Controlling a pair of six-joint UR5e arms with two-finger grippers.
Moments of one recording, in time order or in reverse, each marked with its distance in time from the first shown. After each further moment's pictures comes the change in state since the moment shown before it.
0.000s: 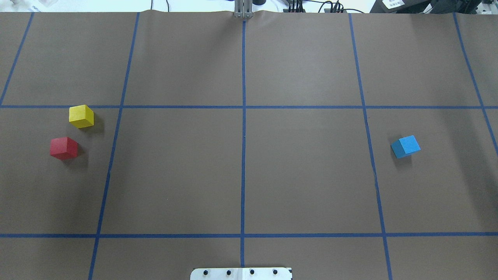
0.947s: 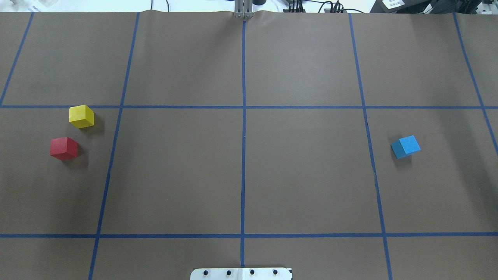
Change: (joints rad) left arm 0.002 -0.002 0.013 -0.010 -0.004 -0.002; right arm -0.001 0.034 0.027 0.008 0.001 0.007
